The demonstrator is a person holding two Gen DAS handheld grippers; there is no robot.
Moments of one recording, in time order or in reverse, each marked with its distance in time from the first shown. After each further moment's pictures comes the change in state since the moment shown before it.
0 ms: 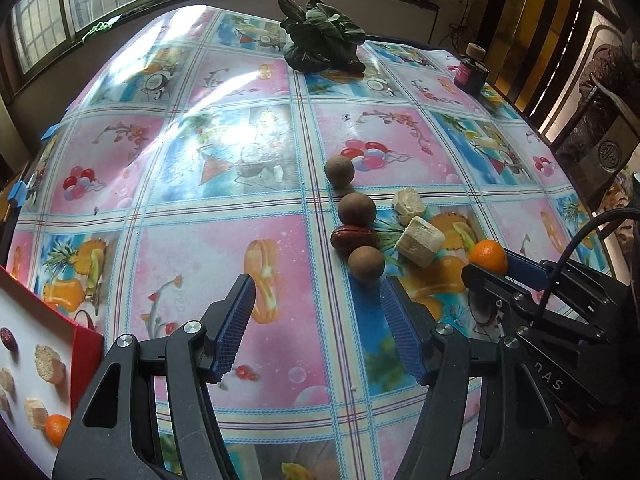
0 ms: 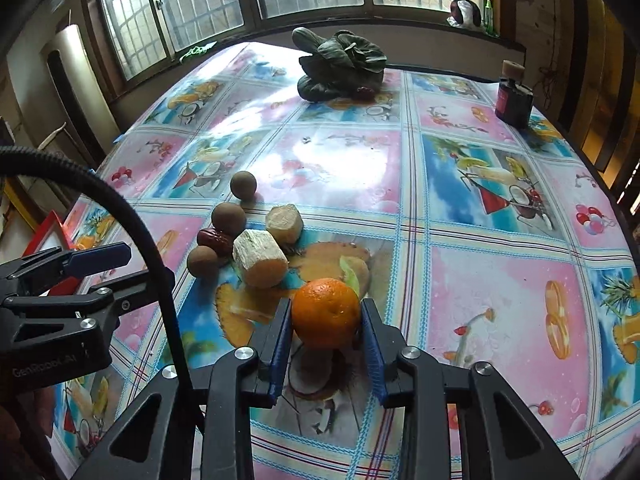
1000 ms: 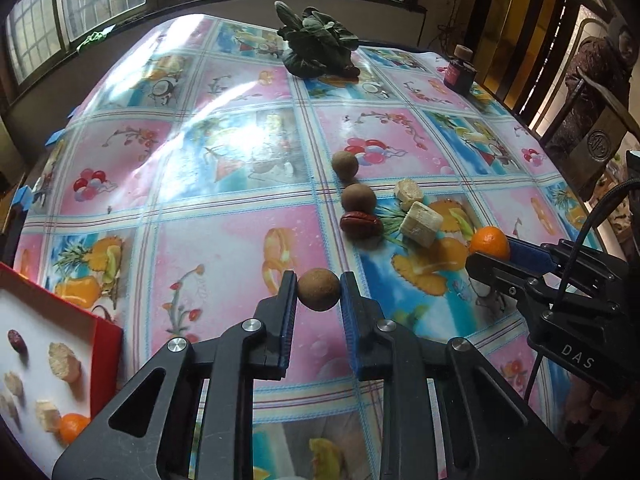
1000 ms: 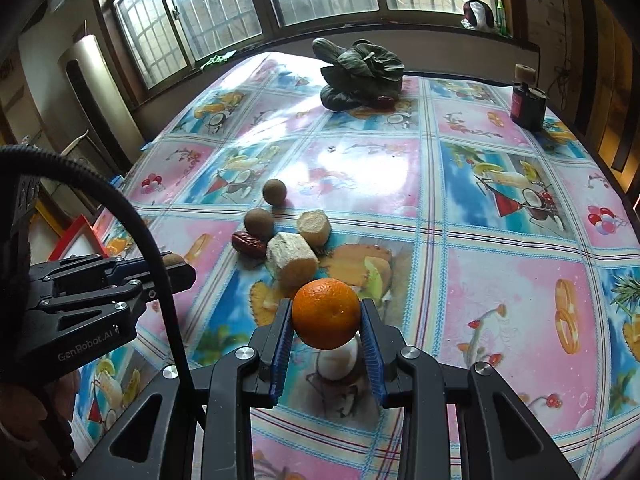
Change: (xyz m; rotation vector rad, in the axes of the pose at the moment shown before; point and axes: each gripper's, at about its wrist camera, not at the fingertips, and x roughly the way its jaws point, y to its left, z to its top) left arm -0.026 0.019 -0.016 0.028 -0.033 -0.012; right arm -0.018 0.008 -0.002 -0.010 -0.028 0.111
